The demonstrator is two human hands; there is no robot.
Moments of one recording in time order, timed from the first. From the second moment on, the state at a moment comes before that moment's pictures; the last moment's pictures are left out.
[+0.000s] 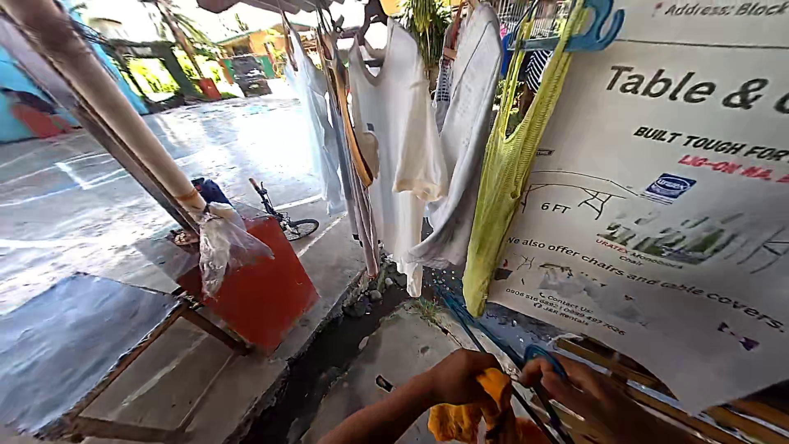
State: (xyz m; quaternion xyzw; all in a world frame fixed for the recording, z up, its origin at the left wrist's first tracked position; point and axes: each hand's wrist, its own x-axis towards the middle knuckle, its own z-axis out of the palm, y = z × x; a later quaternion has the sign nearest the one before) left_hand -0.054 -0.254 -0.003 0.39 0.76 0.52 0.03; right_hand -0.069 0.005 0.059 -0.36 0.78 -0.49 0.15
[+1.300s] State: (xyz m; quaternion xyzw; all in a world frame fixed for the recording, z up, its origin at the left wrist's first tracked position) left_hand -0.125 -0.311 0.093 0.10 0.88 0.44 -0.12; right_hand -0.091 -0.013 0.065 0.03 0.30 -0.92 -0.25
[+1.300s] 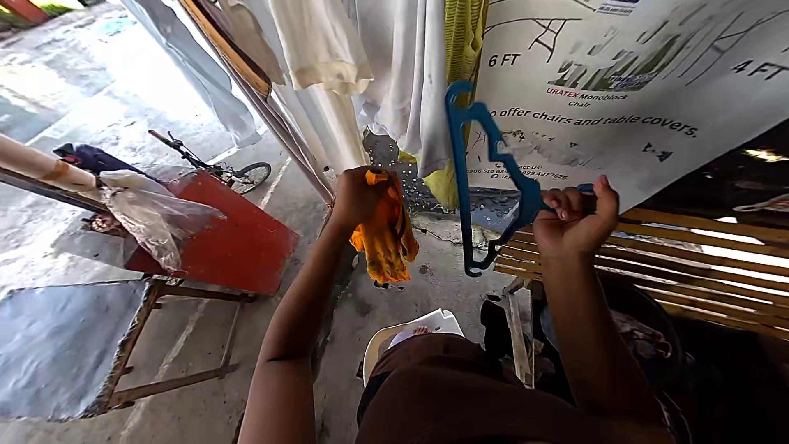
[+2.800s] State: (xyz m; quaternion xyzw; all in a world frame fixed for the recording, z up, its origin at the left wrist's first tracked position) left_hand -0.100 -0.264 0.170 0.24 0.84 0.49 -0.07; right_hand -0.096 -0.064 0.129 -0.05 0.09 -0.93 -0.35
